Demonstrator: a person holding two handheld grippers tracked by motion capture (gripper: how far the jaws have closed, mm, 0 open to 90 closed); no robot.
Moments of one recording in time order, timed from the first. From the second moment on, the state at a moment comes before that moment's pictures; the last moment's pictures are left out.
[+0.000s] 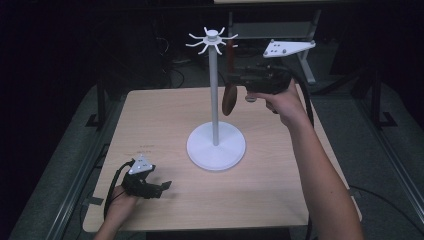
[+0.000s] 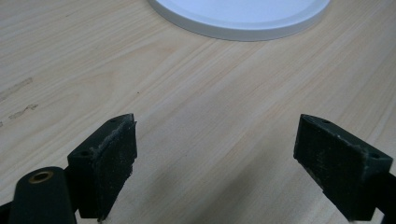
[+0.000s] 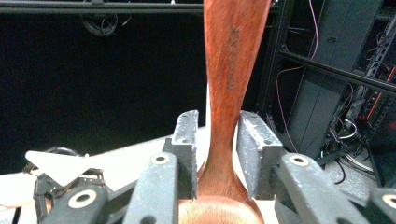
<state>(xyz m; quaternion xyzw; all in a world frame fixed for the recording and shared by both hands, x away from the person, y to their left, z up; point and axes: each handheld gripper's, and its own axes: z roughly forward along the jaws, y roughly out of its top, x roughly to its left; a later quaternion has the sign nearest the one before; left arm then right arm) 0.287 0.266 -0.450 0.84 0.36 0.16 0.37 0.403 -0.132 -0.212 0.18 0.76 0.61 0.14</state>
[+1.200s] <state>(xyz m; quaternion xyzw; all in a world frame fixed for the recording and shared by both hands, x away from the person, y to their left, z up) 0.291 0.268 -0.451 0.83 0.37 0.16 0.37 0.377 -0.201 -0.263 0.27 0.76 0.57 0.16</state>
